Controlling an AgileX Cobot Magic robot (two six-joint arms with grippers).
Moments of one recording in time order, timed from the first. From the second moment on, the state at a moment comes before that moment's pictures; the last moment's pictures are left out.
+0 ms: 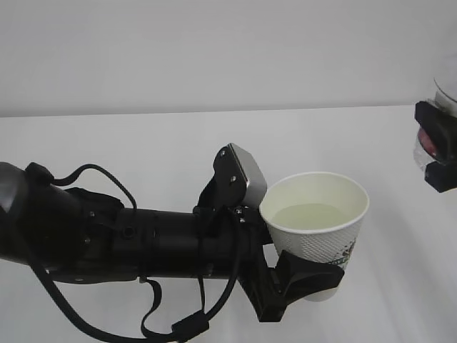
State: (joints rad) left arm -0.80 1.95 -0.83 0.81 -0.89 -0.60; right arm 0.16 1.18 -0.30 -0.08 -0.75 -0.27
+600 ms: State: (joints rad) left arm -0.80 1.95 -0.83 0.81 -0.89 -0.60; right arm 0.16 1.23 -0.30 0.00 -0.82 -0.07
